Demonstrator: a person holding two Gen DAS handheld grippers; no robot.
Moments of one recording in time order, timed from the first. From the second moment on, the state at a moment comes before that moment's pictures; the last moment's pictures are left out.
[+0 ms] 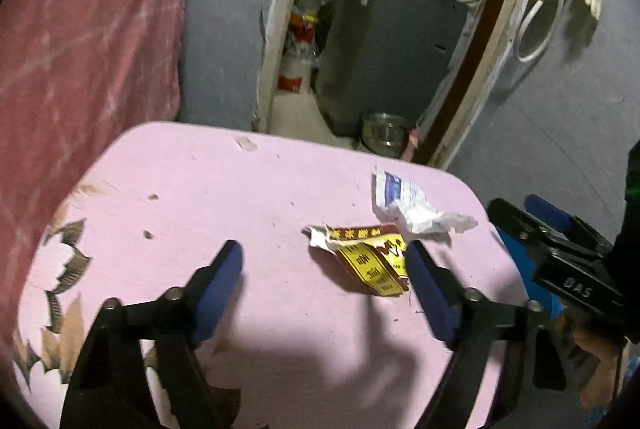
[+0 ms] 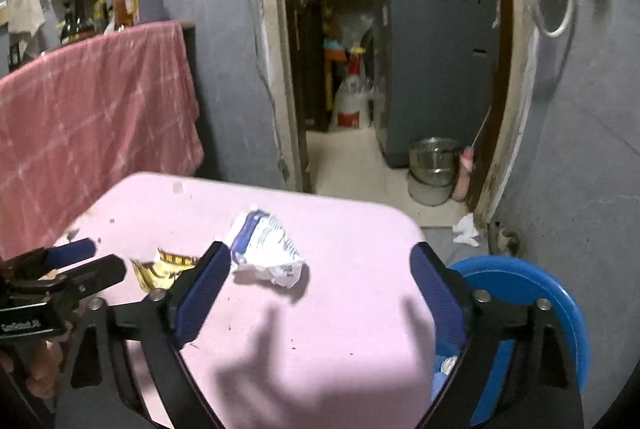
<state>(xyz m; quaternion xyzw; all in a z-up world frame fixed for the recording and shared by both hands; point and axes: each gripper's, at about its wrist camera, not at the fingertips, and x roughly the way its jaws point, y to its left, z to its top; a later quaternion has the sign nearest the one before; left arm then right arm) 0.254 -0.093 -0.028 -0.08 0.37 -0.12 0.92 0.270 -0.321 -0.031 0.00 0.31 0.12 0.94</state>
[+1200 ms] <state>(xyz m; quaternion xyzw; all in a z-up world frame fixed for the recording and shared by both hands) 0.272 -0.095 -0.039 -0.13 0.41 -0.14 0.89 0.313 -0.286 -0.068 -0.02 0.43 0.19 0.88</state>
